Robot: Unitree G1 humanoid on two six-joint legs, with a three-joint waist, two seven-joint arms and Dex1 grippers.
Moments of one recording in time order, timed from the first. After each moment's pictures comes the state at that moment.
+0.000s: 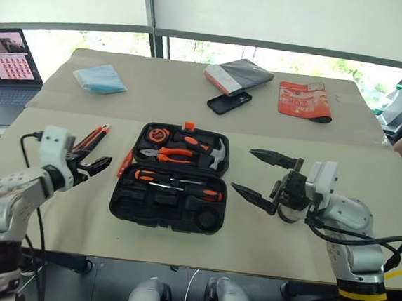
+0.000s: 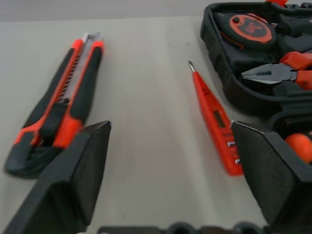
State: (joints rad) left arm -0.27 0.73 0.28 -0.06 -0.51 0.80 -0.48; right arm -0.22 -0.50 -0.08 -0.28 0.44 0.05 0.99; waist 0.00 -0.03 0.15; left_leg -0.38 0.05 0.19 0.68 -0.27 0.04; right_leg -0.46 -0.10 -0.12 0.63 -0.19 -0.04
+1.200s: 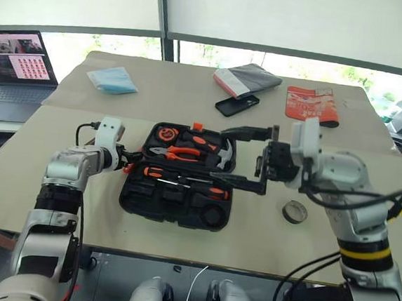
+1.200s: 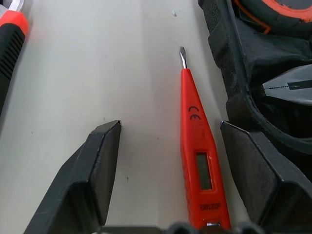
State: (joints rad) left arm -0.71 0.53 0.04 0.44 -0.25 0.84 -0.50; right arm -0.61 -0.58 0.07 -0.25 0.54 0.29 1.09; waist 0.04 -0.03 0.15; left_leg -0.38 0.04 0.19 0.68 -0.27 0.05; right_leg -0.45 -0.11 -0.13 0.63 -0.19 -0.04
